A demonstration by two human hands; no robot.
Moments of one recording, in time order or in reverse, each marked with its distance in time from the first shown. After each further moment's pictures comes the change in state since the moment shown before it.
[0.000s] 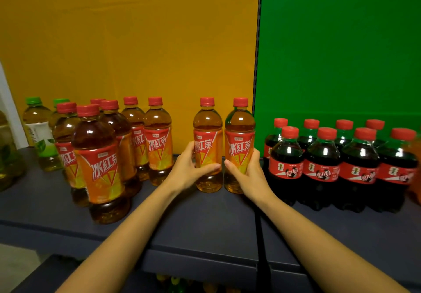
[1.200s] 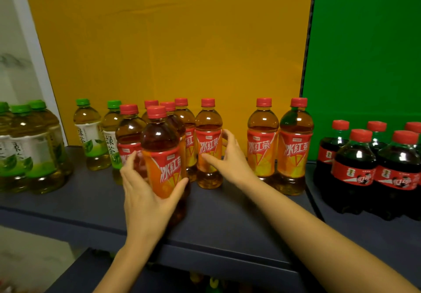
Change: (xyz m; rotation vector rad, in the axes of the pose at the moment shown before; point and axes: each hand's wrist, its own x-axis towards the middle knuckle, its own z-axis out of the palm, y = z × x) left_hand -0.107 -0.022 -0.125 0.409 0.708 0.088; right_hand 0.022 -0.072 0.136 -0.129 -0.175 -0.129
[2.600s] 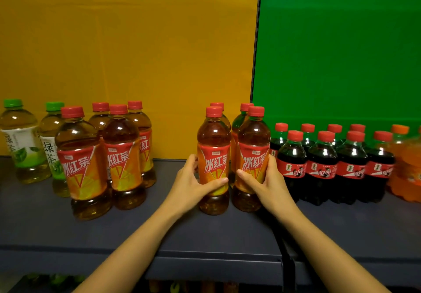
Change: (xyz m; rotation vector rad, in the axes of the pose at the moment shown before) left_hand -0.005 0.065 0.105 -0.577 -0.758 -0.029; right_hand -0.094 0.043 -0.120 0.014 0.280 0.068
